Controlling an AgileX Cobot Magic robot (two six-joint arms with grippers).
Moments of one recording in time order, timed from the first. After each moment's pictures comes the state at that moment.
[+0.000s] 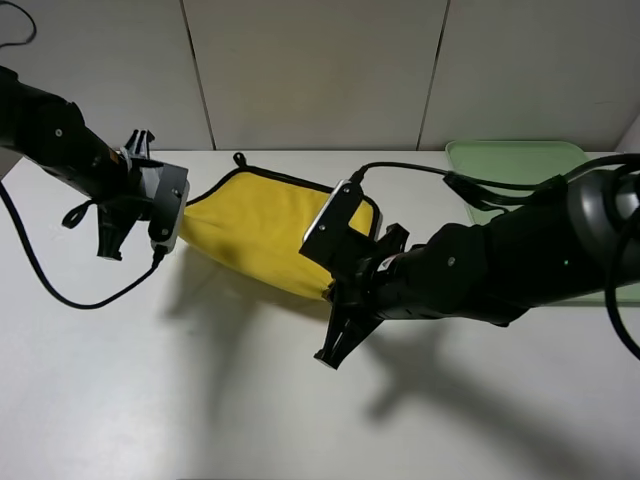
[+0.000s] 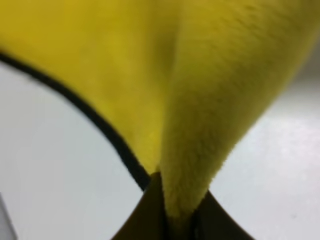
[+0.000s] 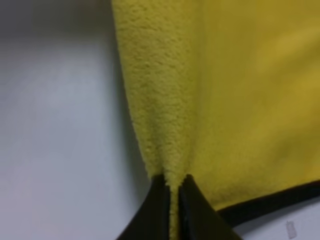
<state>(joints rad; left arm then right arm) -0.26 1.80 -0.92 0.23 0.13 1.29 0.87 1.79 -0.67 0.86 -0.24 -1.10</state>
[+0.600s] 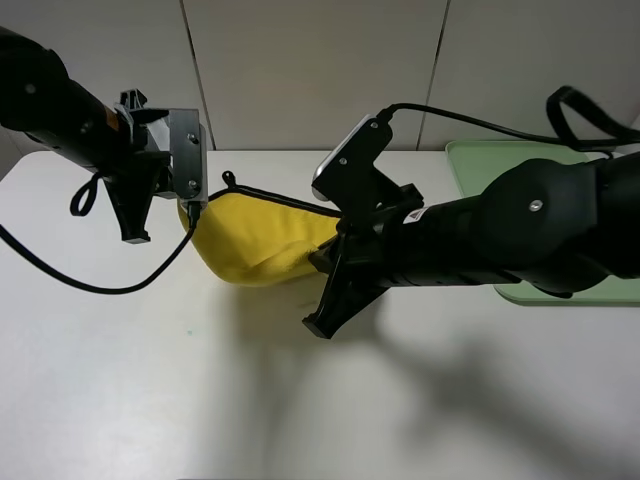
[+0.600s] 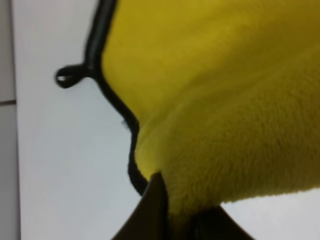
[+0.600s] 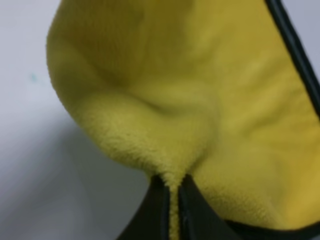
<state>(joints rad) -0.39 1.61 -0.92 0.23 0.26 0.93 0.87 1.56 -0.67 0.92 -0.12 -1.06</state>
